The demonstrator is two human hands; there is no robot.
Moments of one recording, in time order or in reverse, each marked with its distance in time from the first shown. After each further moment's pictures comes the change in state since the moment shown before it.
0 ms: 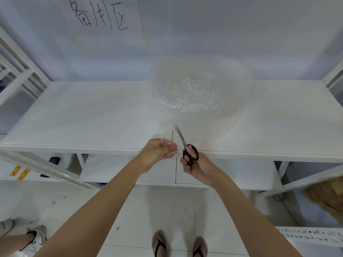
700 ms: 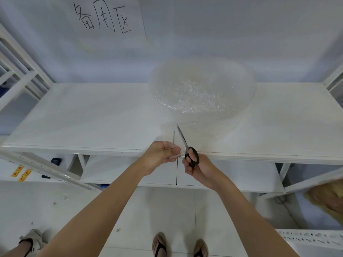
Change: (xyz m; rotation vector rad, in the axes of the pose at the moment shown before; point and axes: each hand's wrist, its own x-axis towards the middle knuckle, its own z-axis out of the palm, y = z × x) left_hand -0.007 0.000 0.004 0.021 -0.063 -0.003; right_hand -0.006 0.002 0.004 -0.039 0.026 -0.096
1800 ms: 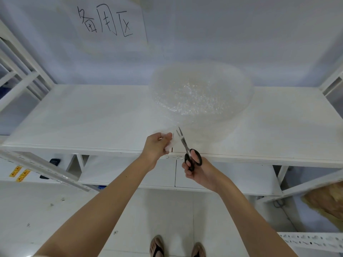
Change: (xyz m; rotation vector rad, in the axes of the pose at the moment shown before) left_hand 0.008 0.016 0.009 -0.089 0.316 0.104; right_hand -0.010 -0.004 -0.005 -0.045 -0.081 0.079
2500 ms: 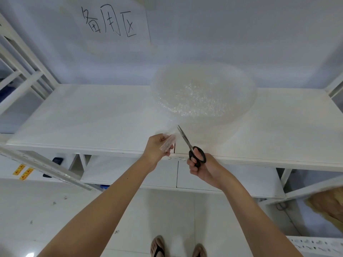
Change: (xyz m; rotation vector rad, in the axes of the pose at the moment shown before) left_hand 0.002 -0.003 -0.007 0.119 -0.041 0.060; right_hand 0.003 -0.014 -0.004 -0.029 0.017 -0.043
